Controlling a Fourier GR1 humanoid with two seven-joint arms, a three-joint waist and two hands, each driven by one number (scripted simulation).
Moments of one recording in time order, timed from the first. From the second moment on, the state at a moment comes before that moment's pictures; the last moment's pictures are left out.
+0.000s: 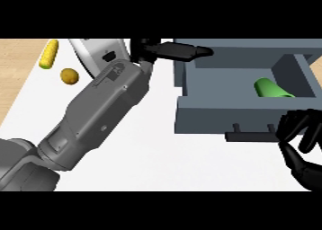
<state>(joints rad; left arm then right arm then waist) -1.16 0.11 -0.43 -0.71 0.79 0.40 -0.42 -0.08 -0.23 -0.12 -2.08 -0.27 0.34 0.17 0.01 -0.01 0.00</state>
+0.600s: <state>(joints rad) -0.72 0.35 -0.40 -1.19 0.81 0.40 -0.33 -0.02 -0.27 -0.05 -2.06 -0.05 0.38 0.14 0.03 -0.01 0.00</state>
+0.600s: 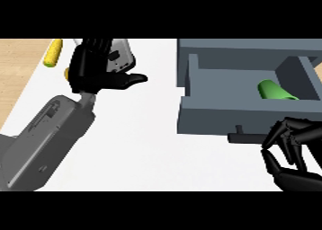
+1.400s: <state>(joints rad) -0.30 0.55 -0.27 -1.47 0.85 0.20 -0.35 -0.12 -0.32 0.20 -1.73 0.58 0.25 -0.13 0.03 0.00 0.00</state>
